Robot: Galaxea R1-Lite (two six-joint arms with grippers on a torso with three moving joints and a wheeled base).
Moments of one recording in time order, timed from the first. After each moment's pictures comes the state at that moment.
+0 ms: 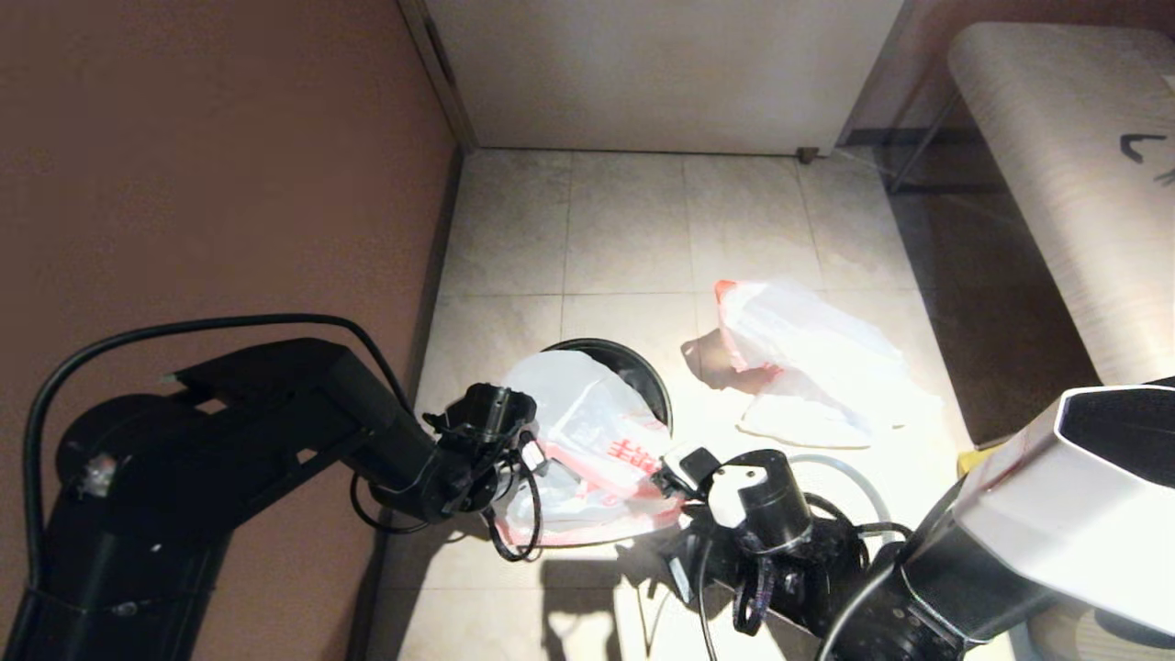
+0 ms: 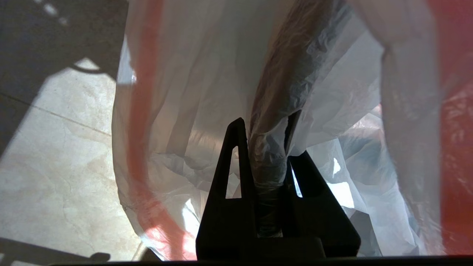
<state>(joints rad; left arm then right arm) -0.40 2.33 -1.10 -0.47 0.32 -0.77 0.77 2.13 -0.83 -0.76 -0.15 0.01</state>
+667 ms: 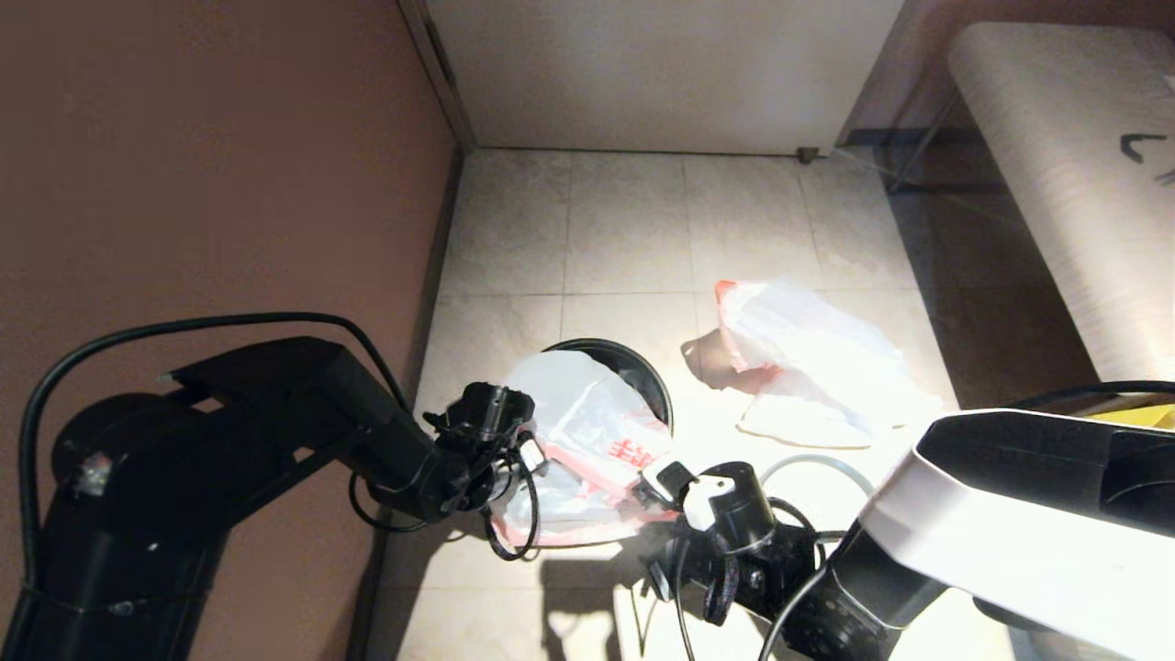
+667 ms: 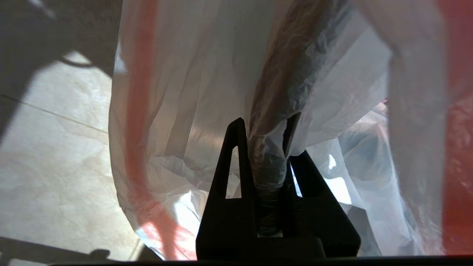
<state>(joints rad) -0.40 2.32 -1.11 -0.47 0.28 -0.76 0.74 2.30 -0.92 -0.85 -0.08 -0.04</state>
